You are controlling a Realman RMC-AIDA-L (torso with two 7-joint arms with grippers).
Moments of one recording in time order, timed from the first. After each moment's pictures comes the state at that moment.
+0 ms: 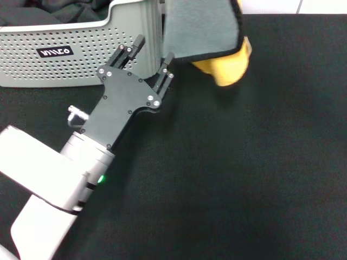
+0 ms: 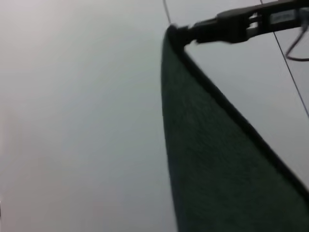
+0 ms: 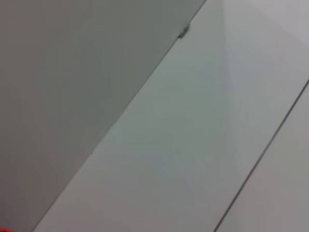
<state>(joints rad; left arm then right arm) -0.38 -2.11 2.81 0.41 -1.00 1.47 0.26 0.37 2.02 -1.74 -1.74 1.65 0.35 -1.80</state>
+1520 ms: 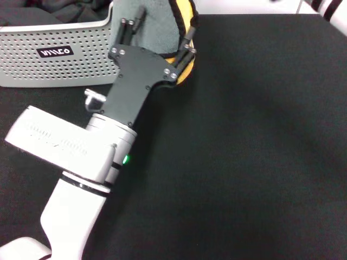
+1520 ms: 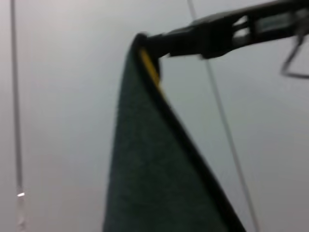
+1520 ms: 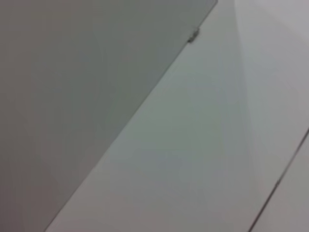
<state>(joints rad) -0.41 -2.11 2.82 0.63 -1.17 1.40 0.42 0.46 2.03 -2.02 -1.69 1.65 0.00 -1.83</state>
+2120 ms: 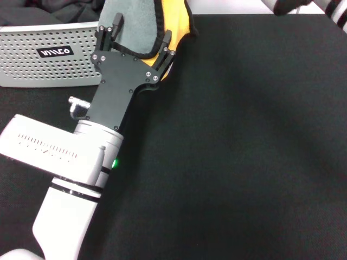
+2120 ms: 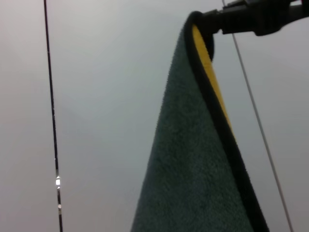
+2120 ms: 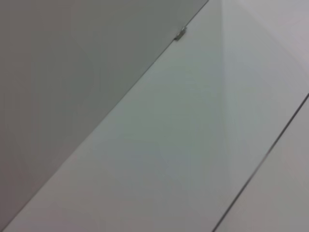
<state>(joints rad) -0.38 -2.11 2.82 0.63 -1.24 1.41 0.45 0.39 2.03 -2.05 -1.74 1.65 -0.07 -1.93</state>
